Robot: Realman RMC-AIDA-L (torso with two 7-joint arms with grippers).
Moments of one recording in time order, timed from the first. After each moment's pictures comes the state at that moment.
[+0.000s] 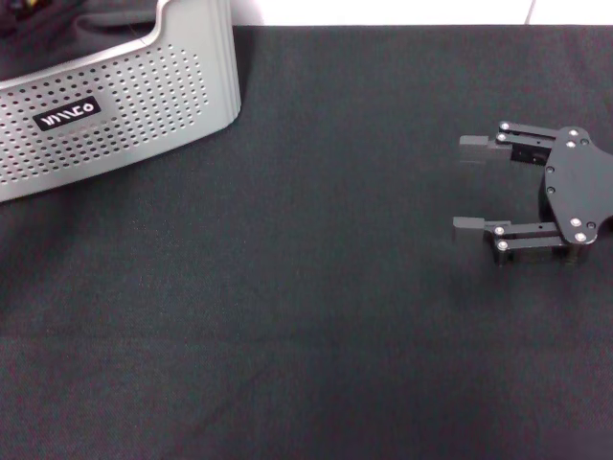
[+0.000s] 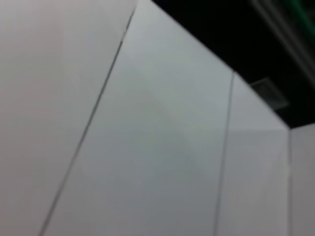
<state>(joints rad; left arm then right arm) -0.24 -2.09 0.70 0.55 0.99 1.82 -1.15 0.42 2.01 -1.09 -0.93 -1.53 -1.71 1.31</state>
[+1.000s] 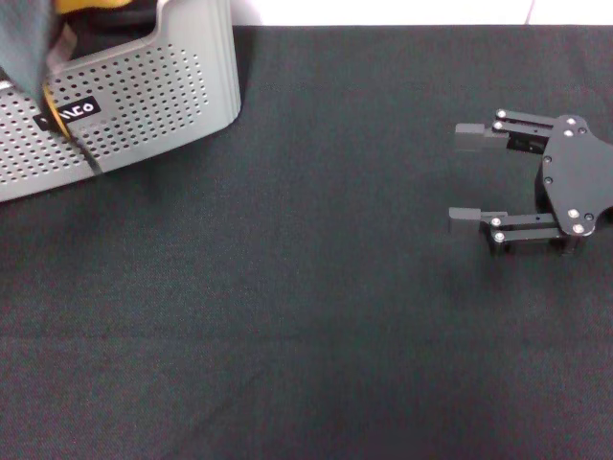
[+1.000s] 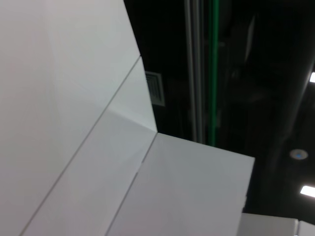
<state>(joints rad) -0.30 -2.04 0.77 0.88 0.98 1.95 -1.91 0.43 2.02 -1.09 -0.92 -1.51 -1.71 1.29</state>
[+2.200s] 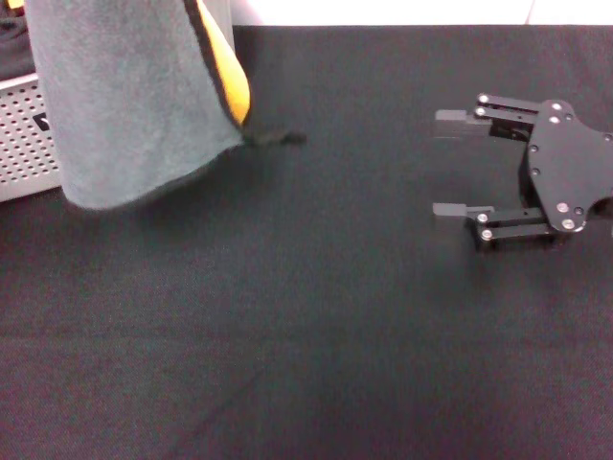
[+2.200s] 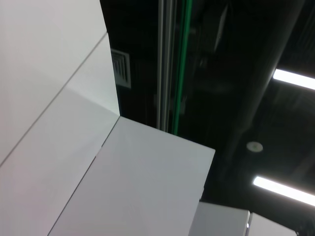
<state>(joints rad) -0.35 -2.05 0.79 1.02 0.95 1.95 -2.10 0.47 2.02 -1.10 -0.89 -1.46 -1.75 1.23</state>
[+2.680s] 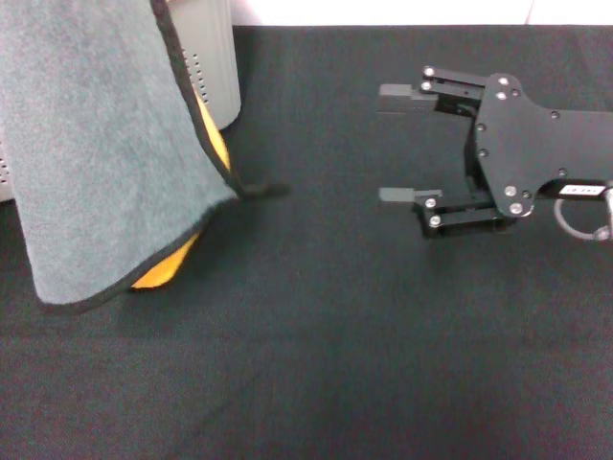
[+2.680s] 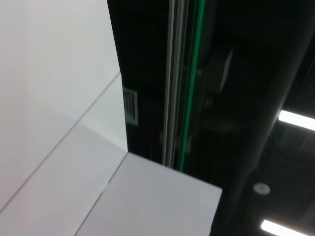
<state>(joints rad) -0.35 -2.05 0.79 0.89 0.88 1.94 -2.07 0.59 2.03 -1.17 -0.73 -1.36 -1.75 1.07</state>
